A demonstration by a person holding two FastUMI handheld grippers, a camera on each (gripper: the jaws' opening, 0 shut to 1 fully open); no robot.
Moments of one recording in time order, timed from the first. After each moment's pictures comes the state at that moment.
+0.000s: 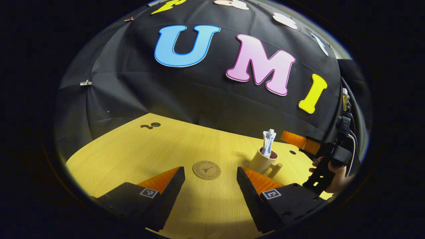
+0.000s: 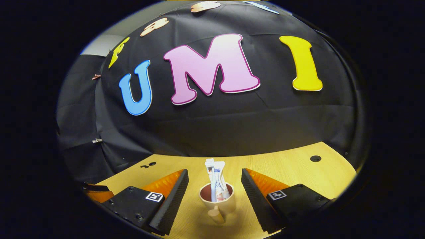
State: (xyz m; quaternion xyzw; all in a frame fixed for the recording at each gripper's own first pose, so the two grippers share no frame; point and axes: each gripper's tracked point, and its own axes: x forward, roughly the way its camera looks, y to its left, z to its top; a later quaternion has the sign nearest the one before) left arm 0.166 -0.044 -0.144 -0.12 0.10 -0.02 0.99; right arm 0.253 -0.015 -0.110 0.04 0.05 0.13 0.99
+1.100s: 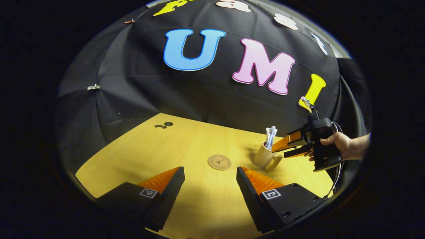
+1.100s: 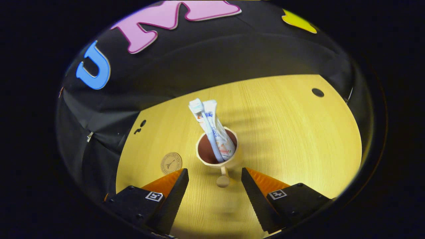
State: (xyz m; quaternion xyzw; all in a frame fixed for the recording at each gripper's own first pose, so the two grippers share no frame) left arm 0.101 0.015 -0.142 -0.10 0.13 0.02 0.99; right arm 0.242 -0.008 -0.214 0.11 0.43 0.06 0.90
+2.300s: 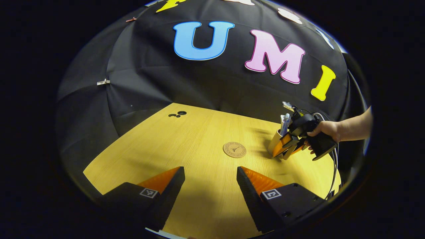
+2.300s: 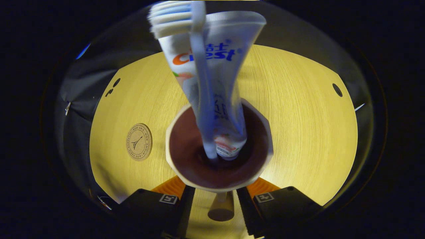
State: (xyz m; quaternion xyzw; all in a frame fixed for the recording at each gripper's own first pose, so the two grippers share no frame) left arm 0.089 0.027 -0.165 -0.09 0.18 0.05 0.98; right arm 0.261 -0.002 -0.294 -0.01 0.56 0.05 0.83
